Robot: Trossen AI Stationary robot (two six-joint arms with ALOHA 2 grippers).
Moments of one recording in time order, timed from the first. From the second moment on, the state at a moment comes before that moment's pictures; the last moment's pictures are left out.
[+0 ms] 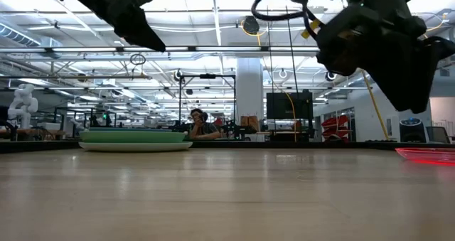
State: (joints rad) left arm 0.28 0.98 0.79 -0.36 -0.03 0.16; right arm 0.24 1.64 1.11 -1.02 -0.28 1.40
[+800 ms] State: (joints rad) left arm 0.29 0.98 0.79 -0.33 -0.10 0.22; right arm 0.24 1.67 0.90 -1.00 -0.08 1.38
